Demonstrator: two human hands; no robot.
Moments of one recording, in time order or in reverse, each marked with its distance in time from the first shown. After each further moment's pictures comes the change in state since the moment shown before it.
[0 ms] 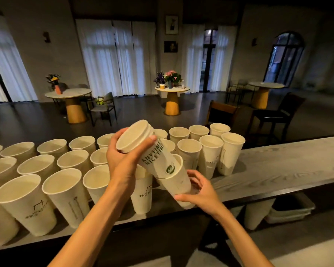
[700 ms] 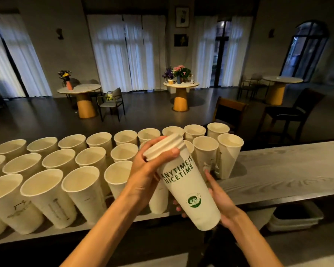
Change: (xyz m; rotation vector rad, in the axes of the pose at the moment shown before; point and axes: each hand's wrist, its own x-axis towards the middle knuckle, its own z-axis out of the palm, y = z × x) left_hand -0.034 -0.019 0.073 -0.063 -0.336 -0.239; right_hand 0.005 0.014 -0.067 0.610 -0.367 0.280
